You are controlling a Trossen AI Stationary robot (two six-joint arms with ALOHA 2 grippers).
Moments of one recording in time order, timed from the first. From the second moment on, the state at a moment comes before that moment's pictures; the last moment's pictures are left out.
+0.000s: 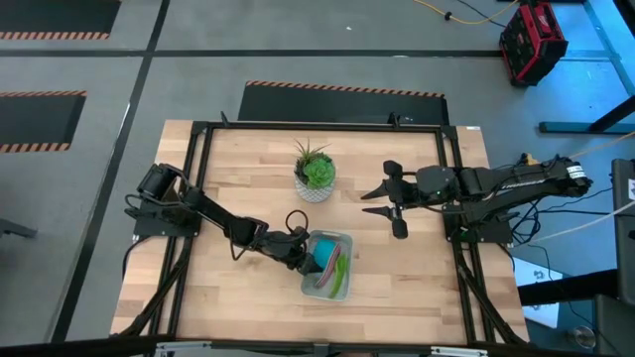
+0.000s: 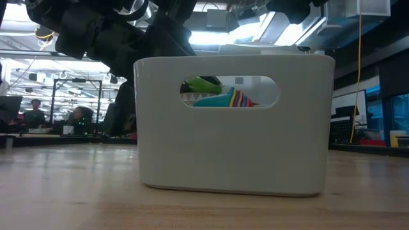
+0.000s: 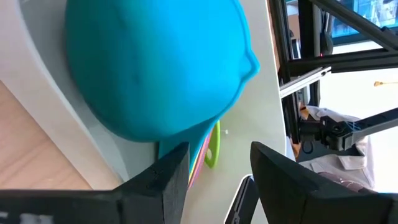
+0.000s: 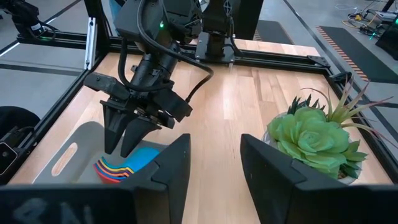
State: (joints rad) left arm -0.33 1.80 0.77 0.57 -0.03 -1.38; right arm 0.13 1.02 0.86 -0.23 0.08 -0.03
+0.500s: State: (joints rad) left arm -0.36 1.77 0.77 0.57 -0.04 -1.37; right arm 0.13 1.02 0.86 -0.23 0.08 -0.03
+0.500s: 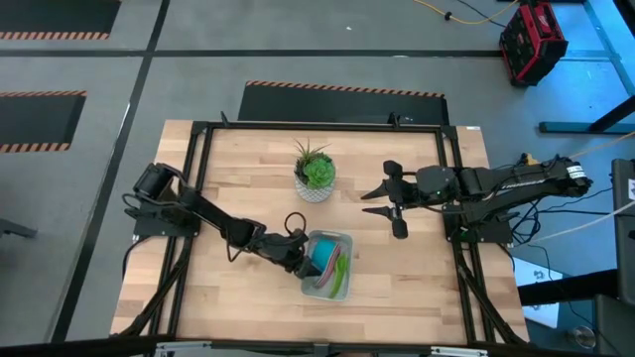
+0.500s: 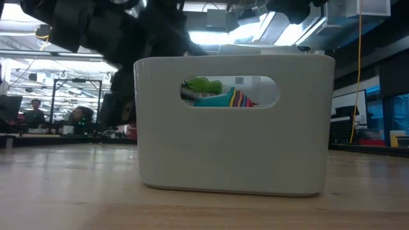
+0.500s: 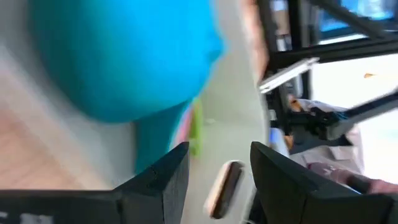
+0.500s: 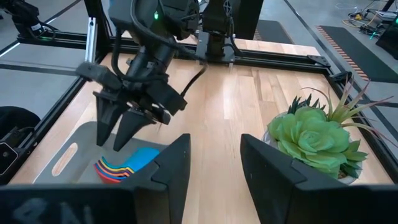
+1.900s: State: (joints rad) left arm -0.31 1.60 0.77 0.49 -0.23 -0.84; right arm 0.34 1.45 0.86 0.00 0.10 -0.22
